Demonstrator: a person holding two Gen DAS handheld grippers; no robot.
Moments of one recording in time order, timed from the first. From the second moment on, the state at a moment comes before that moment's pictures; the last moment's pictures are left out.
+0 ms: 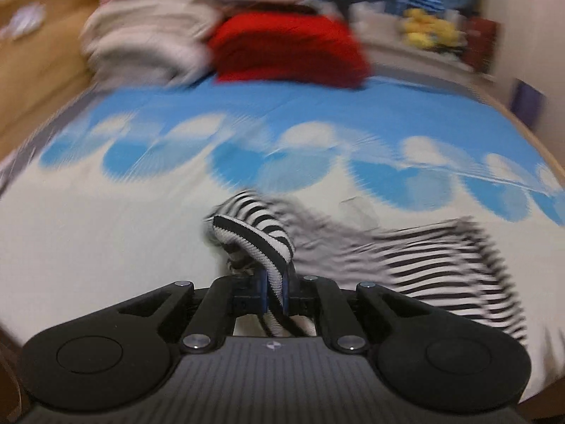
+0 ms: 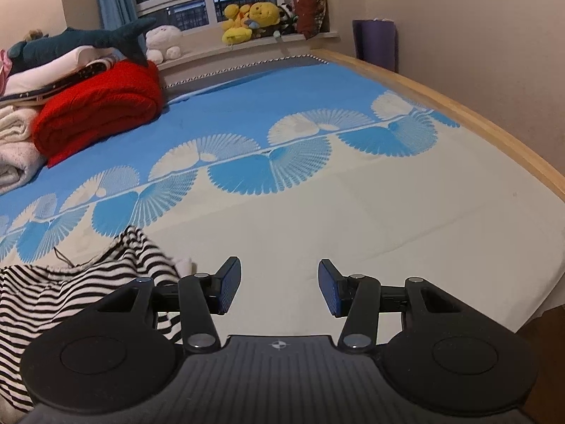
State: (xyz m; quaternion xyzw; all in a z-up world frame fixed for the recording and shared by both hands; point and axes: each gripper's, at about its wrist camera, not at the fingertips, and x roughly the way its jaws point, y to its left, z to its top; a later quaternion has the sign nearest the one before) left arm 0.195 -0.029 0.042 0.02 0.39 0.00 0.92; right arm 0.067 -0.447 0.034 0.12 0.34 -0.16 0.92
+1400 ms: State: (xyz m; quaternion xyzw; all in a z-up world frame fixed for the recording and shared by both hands) left arm 0.212 -0.085 -0.014 0.03 0.43 -0.21 0.88; right arm 0.117 -0.403 -0.021 0.09 0.50 0.03 0.86
